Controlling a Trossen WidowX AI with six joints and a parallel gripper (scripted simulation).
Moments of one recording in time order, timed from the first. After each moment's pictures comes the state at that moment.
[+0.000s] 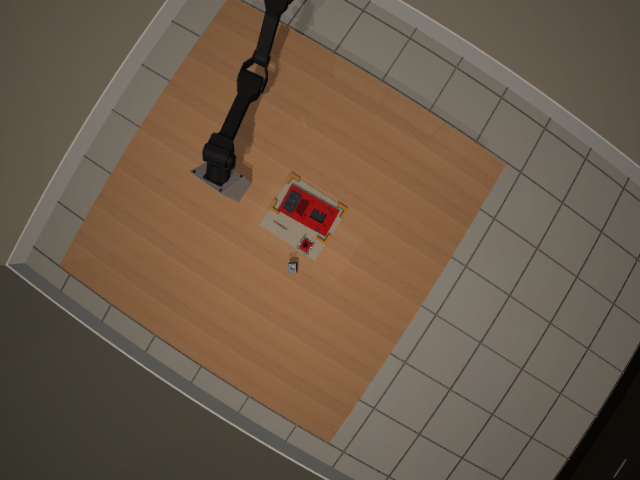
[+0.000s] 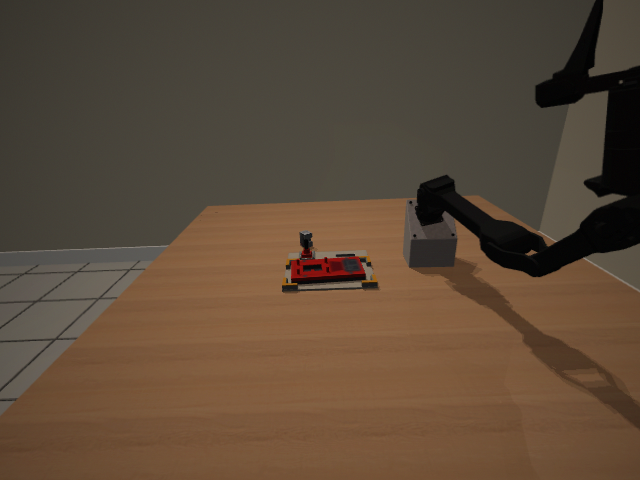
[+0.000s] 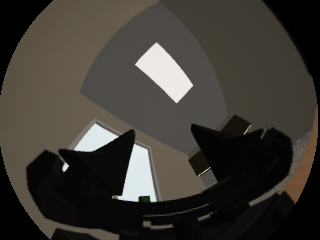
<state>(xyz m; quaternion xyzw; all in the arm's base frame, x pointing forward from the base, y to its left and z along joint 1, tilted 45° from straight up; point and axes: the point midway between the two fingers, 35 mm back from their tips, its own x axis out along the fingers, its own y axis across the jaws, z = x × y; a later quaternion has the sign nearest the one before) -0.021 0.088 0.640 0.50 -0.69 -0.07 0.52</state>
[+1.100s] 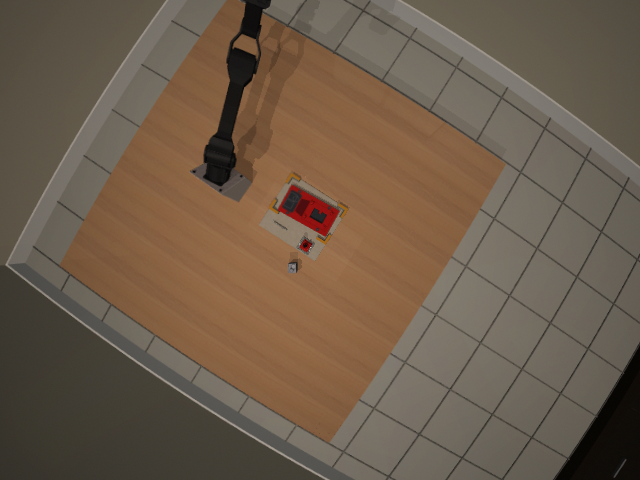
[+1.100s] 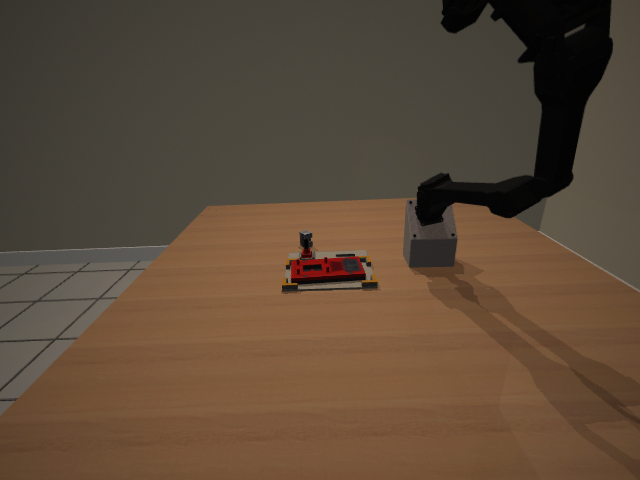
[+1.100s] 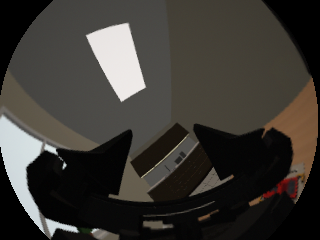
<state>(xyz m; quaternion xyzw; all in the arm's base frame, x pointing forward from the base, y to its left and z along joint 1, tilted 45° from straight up) 0.059 -0.148 0.597 0.56 -0.45 -0.33 0.61</state>
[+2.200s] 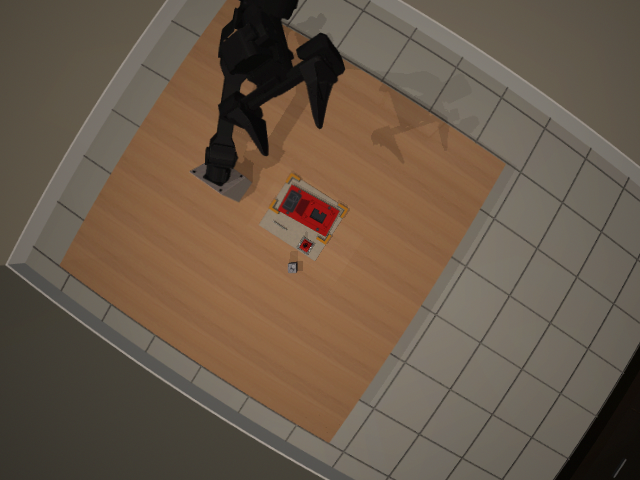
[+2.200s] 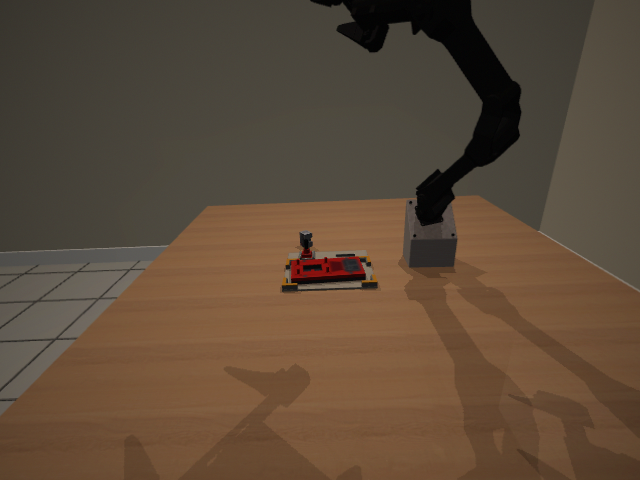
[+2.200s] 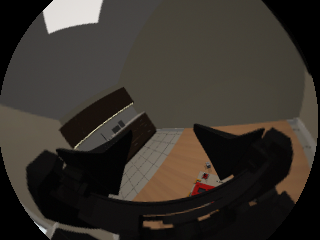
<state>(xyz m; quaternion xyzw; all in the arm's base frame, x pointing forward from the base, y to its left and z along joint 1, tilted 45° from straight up) 0.202 -0.290 0.429 0.54 -0.03 -0.43 0.72</state>
